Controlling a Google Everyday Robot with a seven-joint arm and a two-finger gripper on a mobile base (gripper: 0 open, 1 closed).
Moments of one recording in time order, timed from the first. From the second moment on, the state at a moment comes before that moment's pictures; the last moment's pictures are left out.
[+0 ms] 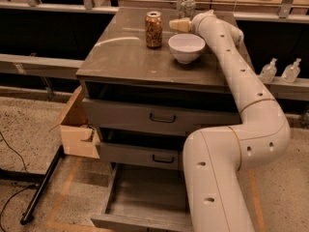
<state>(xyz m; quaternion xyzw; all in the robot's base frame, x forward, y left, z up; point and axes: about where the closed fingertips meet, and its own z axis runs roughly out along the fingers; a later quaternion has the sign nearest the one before) 1.017 -0.176 0.892 -0.14 0.73 0.05 0.67</state>
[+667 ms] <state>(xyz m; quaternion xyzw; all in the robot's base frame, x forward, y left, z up) 1.017 -0.177 0.900 -0.14 0.73 0.05 0.67</state>
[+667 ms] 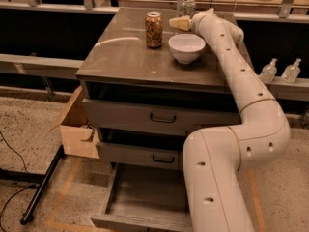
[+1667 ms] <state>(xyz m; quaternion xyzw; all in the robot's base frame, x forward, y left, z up) 1.013 -0.183 0.908 -0.14 0.73 0.04 0.67</state>
